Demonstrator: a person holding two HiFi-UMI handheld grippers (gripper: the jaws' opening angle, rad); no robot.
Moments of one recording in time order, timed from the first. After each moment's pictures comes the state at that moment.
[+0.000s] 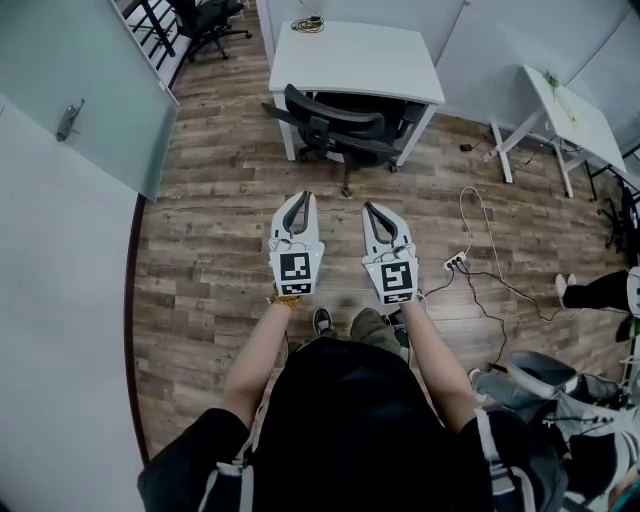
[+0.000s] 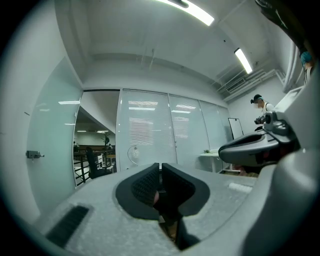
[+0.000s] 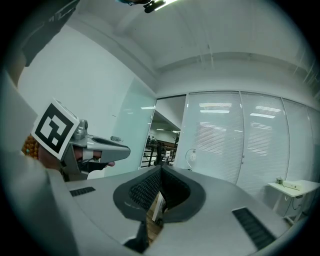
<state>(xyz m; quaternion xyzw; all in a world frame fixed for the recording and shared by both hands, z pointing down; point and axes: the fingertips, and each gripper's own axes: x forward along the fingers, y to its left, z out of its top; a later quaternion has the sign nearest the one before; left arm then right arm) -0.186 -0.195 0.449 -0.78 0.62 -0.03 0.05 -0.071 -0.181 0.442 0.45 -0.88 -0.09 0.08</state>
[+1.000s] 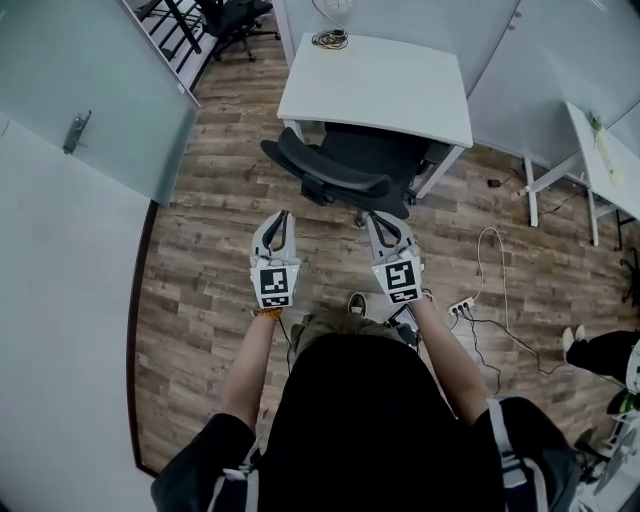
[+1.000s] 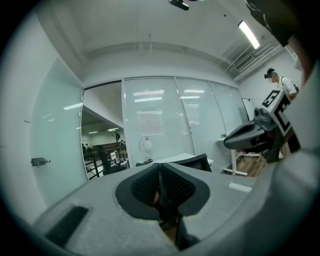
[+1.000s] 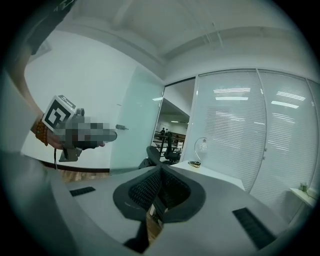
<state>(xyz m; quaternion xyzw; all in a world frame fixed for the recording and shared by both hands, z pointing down) -0.212 -0.370 0.498 -0.73 0.67 -0.10 0.05 -0.037 -0.408 0.502 0.36 -0.92 -0.08 0.14</state>
